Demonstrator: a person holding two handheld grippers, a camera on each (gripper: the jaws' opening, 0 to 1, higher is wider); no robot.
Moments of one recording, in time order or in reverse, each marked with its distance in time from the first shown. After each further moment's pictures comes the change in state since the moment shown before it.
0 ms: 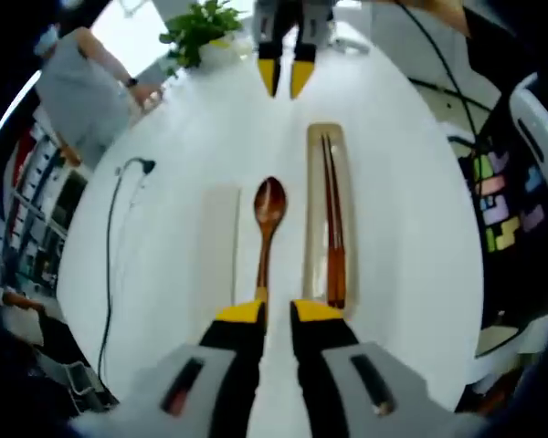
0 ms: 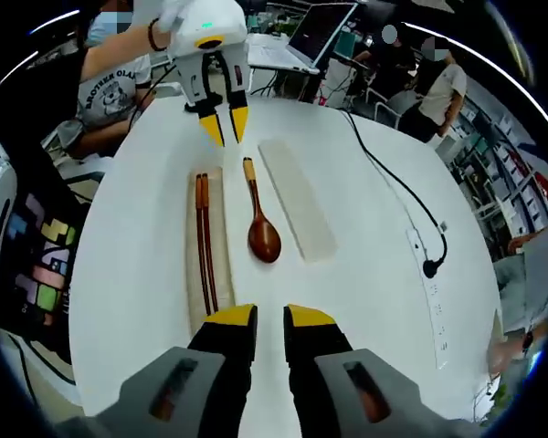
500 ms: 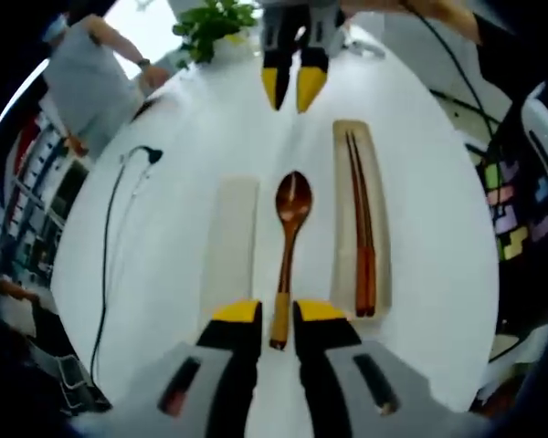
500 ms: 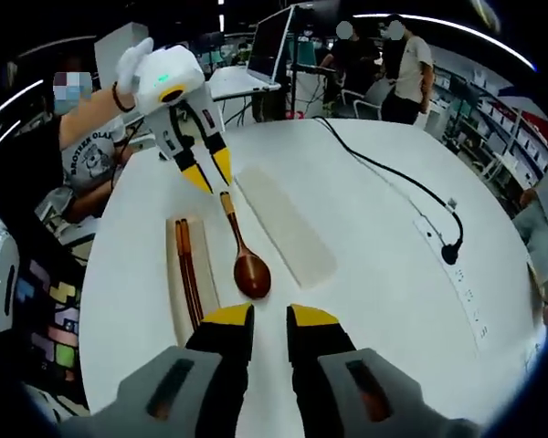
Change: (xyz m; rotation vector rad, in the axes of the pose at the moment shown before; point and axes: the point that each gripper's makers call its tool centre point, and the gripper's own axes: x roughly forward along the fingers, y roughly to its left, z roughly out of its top) left arm 0.029 0.021 -0.002 -0.036 -0.001 -0.011; right arm 0.034 -0.016 0.012 0.193 -0.073 0.065
